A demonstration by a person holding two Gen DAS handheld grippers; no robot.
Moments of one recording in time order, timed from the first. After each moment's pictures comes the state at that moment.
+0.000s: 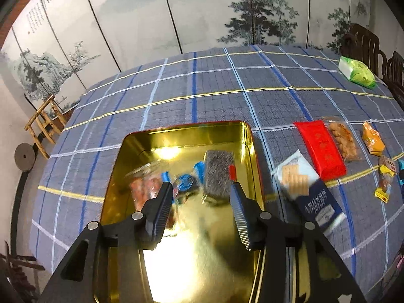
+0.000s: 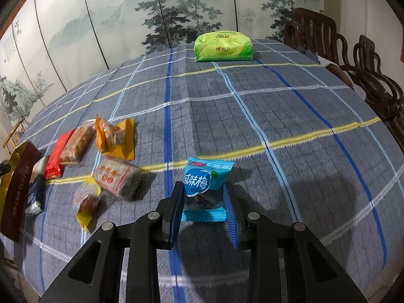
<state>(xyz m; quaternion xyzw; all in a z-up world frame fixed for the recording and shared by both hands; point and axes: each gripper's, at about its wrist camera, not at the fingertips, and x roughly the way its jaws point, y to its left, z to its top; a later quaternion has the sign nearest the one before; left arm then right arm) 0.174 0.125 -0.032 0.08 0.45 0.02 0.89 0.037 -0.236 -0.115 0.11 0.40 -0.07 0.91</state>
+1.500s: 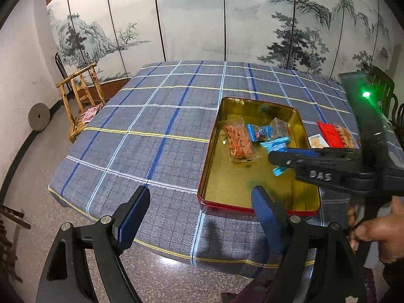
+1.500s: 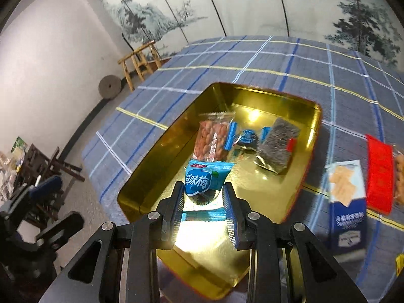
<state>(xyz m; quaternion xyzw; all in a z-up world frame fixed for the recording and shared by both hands) 0.022 0.239 0.007 -0.01 0.42 0.09 0.90 0.075 0.156 -0.062 0.02 0.46 0.32 0.83</state>
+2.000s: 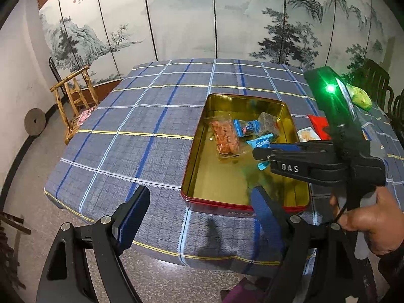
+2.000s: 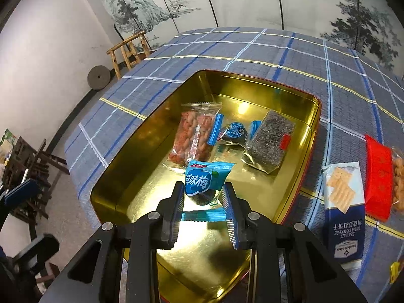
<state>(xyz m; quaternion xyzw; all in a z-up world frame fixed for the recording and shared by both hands) 0.021 0.219 0.004 0.01 0.42 0.07 0.90 0.089 0.164 -0.078 -0.01 0.47 0.29 0.83</state>
